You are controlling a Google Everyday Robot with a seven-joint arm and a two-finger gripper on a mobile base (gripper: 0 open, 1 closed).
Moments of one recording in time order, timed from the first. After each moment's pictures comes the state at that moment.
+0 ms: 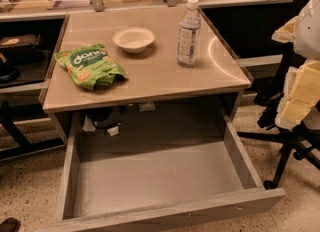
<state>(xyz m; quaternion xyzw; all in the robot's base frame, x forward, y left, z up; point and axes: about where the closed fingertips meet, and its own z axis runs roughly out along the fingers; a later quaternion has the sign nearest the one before) 0.438 -0.217 0.976 -0.60 0.78 -0.03 0.16</state>
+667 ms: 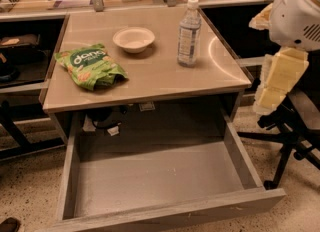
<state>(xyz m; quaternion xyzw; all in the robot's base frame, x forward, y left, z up) 0.459 -0.181 0.988 -0.63 0.75 -0.04 0.19</state>
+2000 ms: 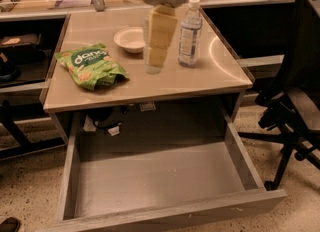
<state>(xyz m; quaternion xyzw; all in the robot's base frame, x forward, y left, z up) 0.522 0.026 1.018 -0.77 0.60 0.05 0.22</state>
